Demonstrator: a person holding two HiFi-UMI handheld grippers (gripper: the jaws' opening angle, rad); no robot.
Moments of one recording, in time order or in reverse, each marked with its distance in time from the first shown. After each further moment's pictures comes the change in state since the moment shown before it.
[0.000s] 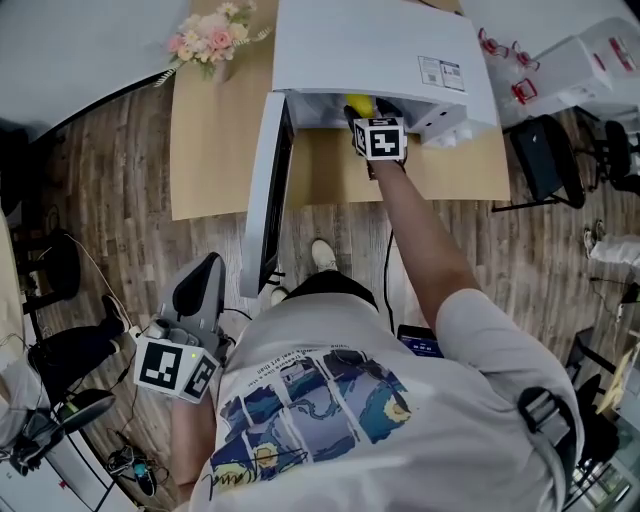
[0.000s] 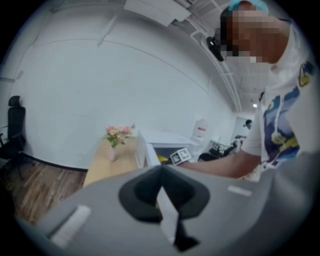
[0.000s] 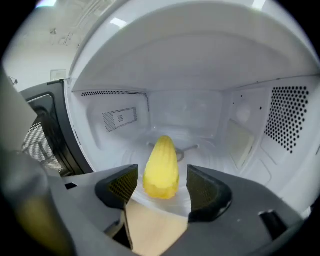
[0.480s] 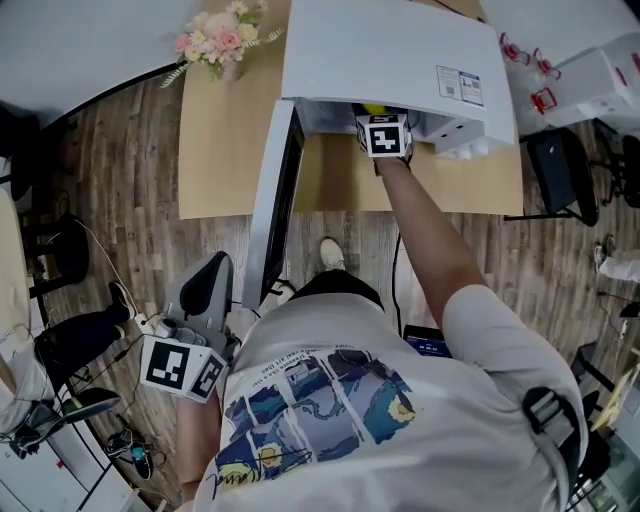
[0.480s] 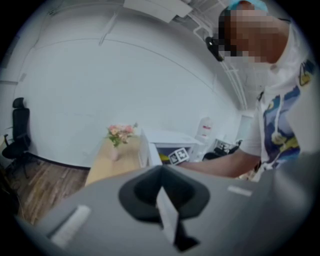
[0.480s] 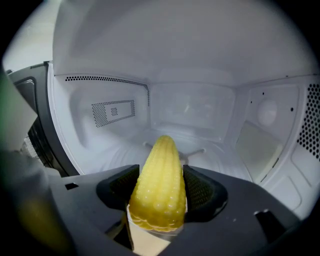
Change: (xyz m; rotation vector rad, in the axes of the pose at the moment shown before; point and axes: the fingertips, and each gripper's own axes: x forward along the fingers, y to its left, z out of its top) left arm 0.024 0.001 0.008 -0.011 0.021 0.049; right arm 0.038 -0.005 0.008 -0.066 0.020 -0.012
